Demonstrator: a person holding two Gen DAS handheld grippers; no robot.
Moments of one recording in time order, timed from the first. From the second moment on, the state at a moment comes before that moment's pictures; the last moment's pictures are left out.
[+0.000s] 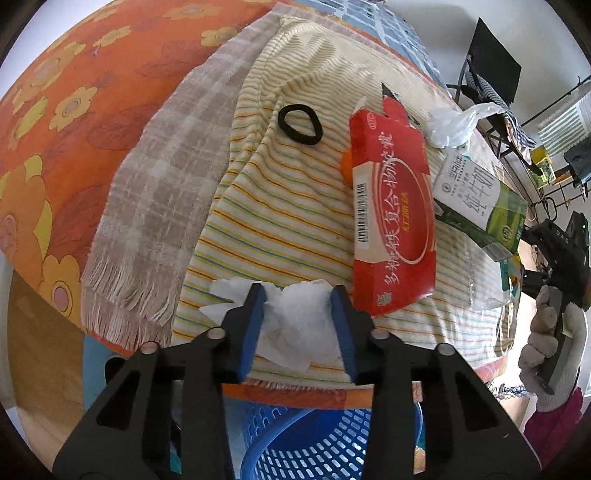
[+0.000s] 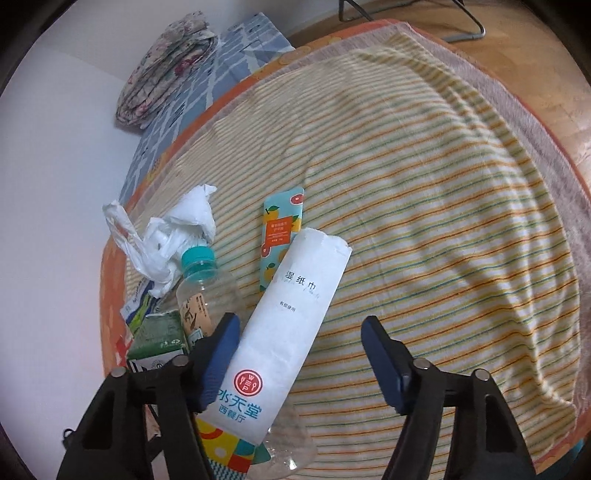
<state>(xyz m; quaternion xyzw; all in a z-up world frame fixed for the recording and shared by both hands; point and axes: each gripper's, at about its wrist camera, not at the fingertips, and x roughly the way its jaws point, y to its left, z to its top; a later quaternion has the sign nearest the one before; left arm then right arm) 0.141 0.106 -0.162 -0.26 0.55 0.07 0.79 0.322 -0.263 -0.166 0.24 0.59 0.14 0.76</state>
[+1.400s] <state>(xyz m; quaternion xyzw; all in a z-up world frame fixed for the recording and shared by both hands) 0.127 0.102 -0.113 -0.23 0.49 0.05 0.84 0.311 -0.263 -0.156 0.13 0.55 0.16 0.81</state>
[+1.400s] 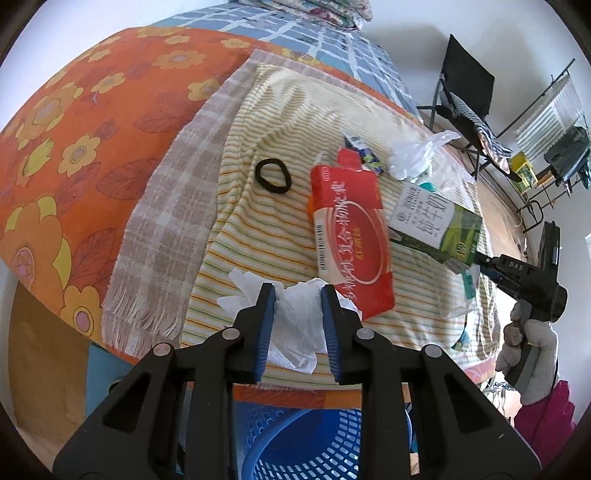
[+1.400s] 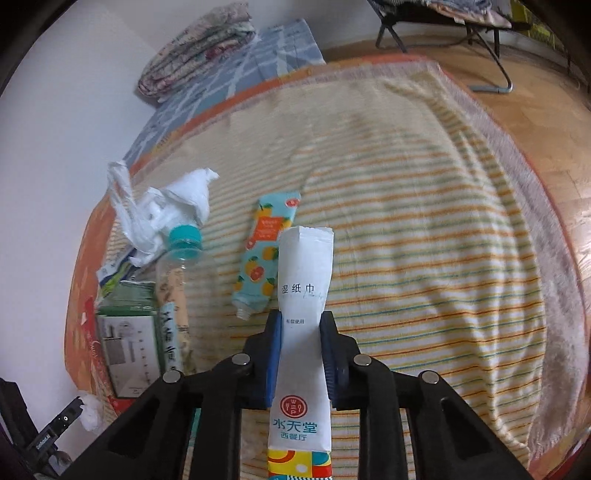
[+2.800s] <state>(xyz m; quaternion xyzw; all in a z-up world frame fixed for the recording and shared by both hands) 0.009 -0.016 -0.146 -0.14 0.54 -0.08 0.82 0.069 -0.226 -0.119 0.07 0.46 0.30 0.83</state>
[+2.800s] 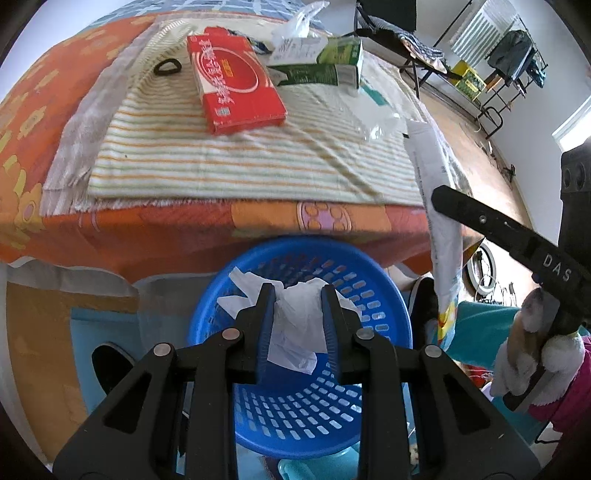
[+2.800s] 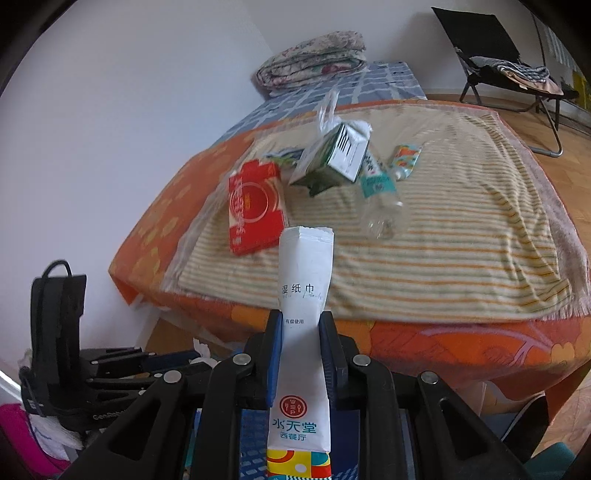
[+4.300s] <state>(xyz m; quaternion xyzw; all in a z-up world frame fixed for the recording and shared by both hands) 0.071 0.030 -0.119 -0.15 0.51 0.00 0.85 0.082 -0.204 -0.109 -0.09 0.42 0.29 0.86</state>
